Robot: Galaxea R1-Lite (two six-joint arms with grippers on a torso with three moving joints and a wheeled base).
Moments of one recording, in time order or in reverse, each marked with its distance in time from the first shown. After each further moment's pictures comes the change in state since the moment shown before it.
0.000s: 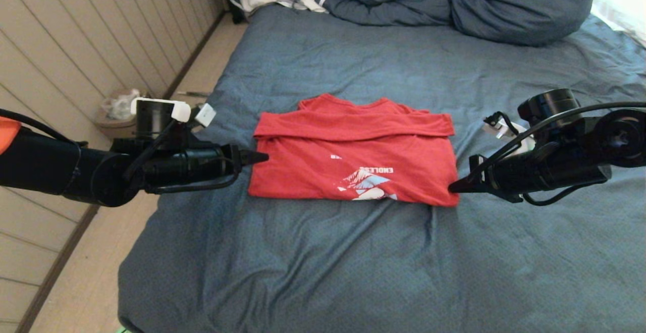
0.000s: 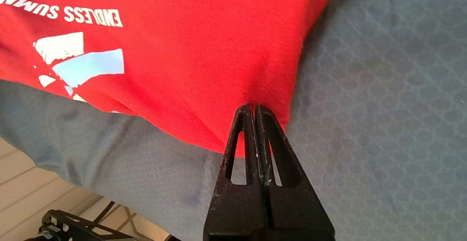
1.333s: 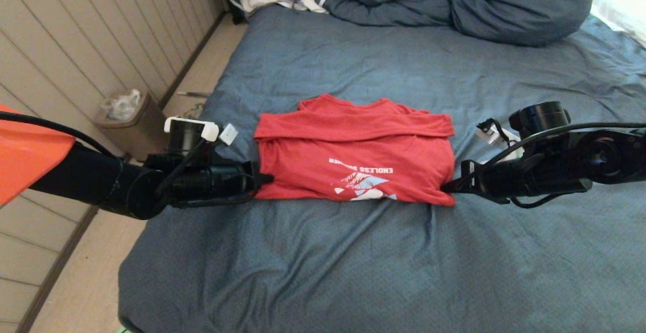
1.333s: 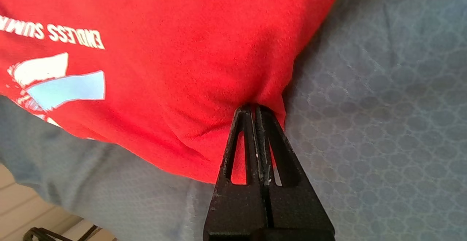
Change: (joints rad) left arm -0.079 0.081 0.019 -0.021 -0.010 -0.072; right arm -0.003 0.047 0.083 -0.194 0.002 -0.011
